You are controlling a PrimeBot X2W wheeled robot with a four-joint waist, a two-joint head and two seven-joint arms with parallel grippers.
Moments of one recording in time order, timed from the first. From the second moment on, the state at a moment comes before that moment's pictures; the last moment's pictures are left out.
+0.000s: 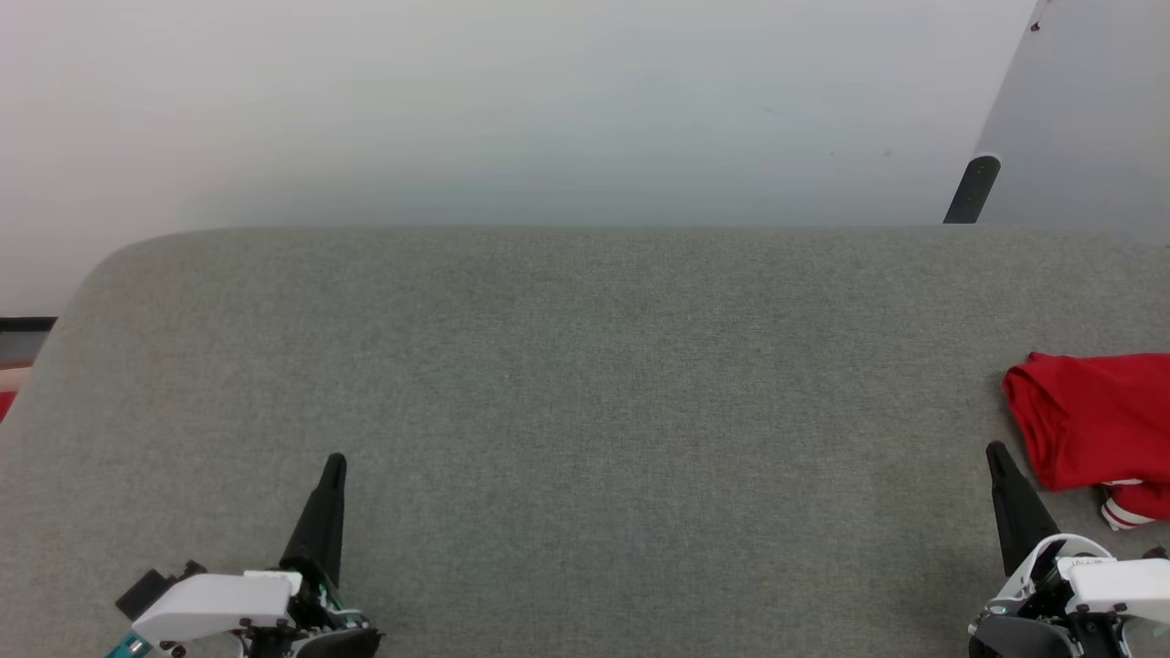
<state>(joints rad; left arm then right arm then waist) -0.10 0.05 0.11 0.25 -1.61 -0.13 0.12 -0.11 -0.05 -0.12 0.25 1.61 0.13 0.11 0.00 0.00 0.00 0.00</state>
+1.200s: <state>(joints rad) -0.11 0.05 0.11 0.25 -1.61 -0.13 0.12 -0.11 -0.05 -0.12 0.25 1.61 0.13 0.11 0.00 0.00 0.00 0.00</state>
